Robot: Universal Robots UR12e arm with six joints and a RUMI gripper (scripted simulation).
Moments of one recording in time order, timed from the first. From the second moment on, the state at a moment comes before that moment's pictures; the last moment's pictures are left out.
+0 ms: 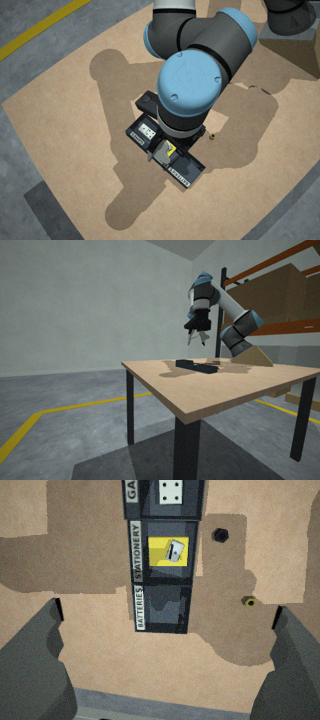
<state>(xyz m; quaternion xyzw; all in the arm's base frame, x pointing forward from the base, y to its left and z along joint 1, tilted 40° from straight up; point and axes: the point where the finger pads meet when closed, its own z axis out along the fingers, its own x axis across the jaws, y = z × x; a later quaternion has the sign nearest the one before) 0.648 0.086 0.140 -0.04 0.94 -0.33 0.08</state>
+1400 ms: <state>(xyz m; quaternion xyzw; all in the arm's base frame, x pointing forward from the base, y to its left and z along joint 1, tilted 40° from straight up) 0.635 0.132 0.198 -0.04 0.94 -0.33 0.08</state>
